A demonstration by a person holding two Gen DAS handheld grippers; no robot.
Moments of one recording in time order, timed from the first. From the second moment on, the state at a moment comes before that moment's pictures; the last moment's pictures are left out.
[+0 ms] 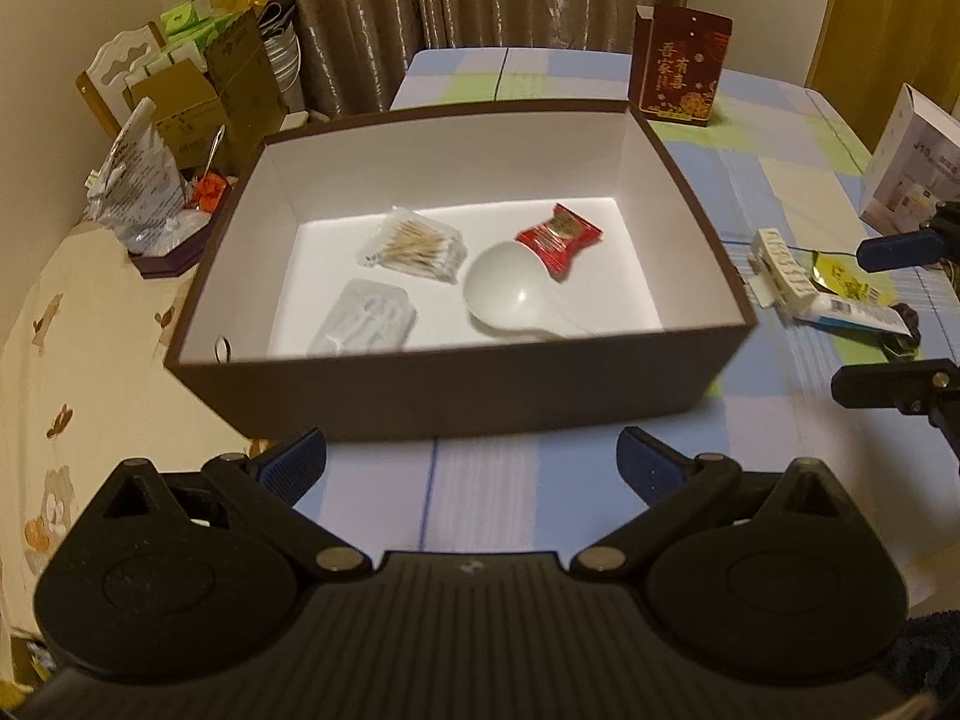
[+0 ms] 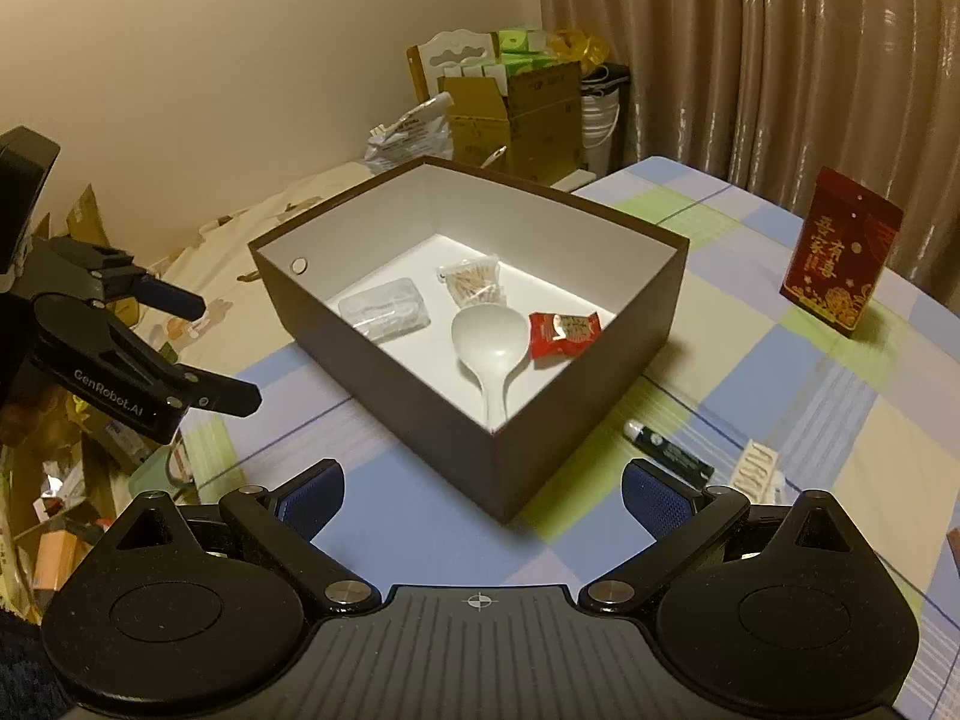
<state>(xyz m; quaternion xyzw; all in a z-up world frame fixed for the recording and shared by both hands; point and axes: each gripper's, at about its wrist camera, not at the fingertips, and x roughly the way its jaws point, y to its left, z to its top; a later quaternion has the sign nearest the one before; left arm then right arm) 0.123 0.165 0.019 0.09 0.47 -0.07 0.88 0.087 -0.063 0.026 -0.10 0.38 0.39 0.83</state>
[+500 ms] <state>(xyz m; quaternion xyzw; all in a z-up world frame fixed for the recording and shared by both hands) 0.056 0.128 0.013 0.05 0.47 -0.04 0.88 0.051 -0.122 0.021 -0.11 0.38 0.38 0.84</state>
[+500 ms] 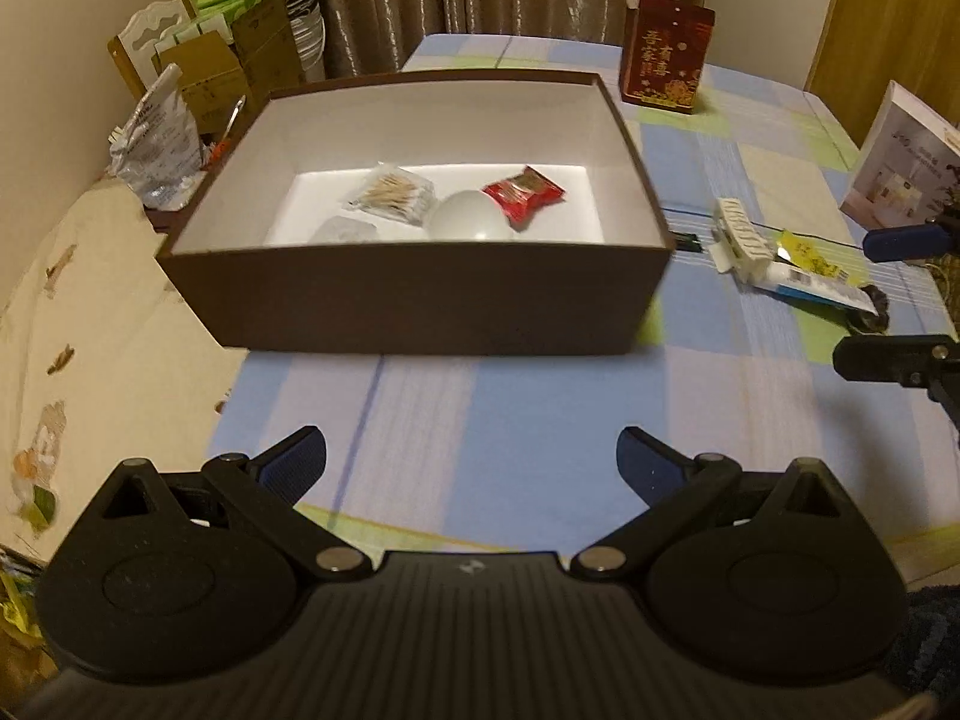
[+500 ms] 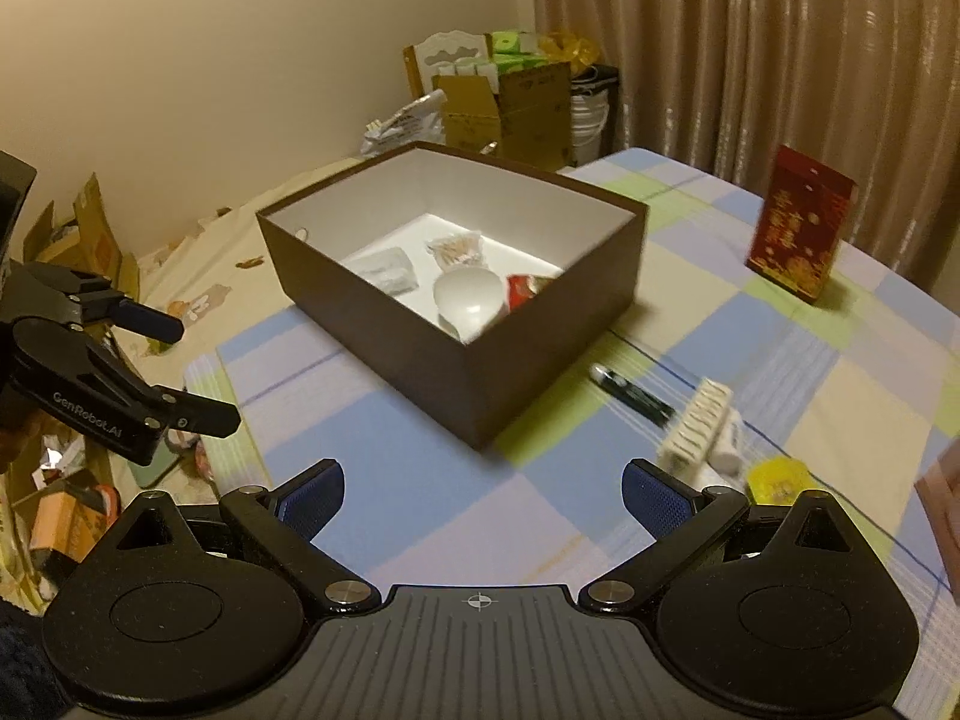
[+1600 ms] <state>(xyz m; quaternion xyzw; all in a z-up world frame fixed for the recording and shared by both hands) 0.093 -0.049 -0.033 0.10 0.48 -0.21 0.85 0.070 -0.316 -0.035 0.02 0.47 0.13 0.87</state>
